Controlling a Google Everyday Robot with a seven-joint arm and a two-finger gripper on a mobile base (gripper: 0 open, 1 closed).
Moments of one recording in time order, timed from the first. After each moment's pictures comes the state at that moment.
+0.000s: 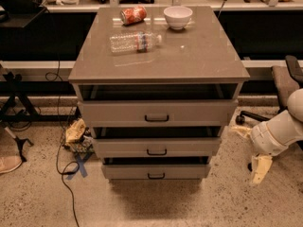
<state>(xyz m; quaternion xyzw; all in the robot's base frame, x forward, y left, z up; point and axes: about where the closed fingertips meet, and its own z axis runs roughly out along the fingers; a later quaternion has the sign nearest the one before) 0.480 -0.295 0.627 -0.71 0.66 0.15 0.19</state>
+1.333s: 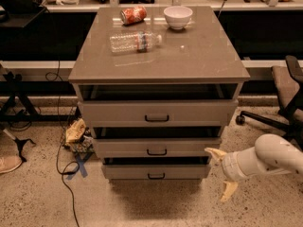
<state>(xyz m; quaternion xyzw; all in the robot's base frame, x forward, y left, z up) 0.481 -0.231 0.500 -0.73 0.62 0.12 0.27</state>
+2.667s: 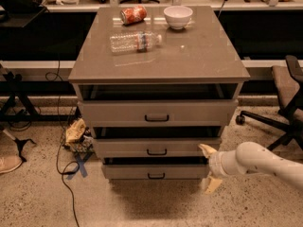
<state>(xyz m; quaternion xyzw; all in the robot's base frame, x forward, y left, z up) 0.528 -0.211 0.453 -0.70 0.64 0.05 0.30</state>
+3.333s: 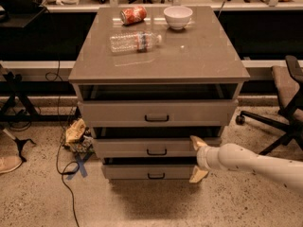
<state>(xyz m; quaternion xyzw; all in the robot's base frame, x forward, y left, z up) 0.587 -0.181 0.431 -0.68 0.66 -0.02 0.33</state>
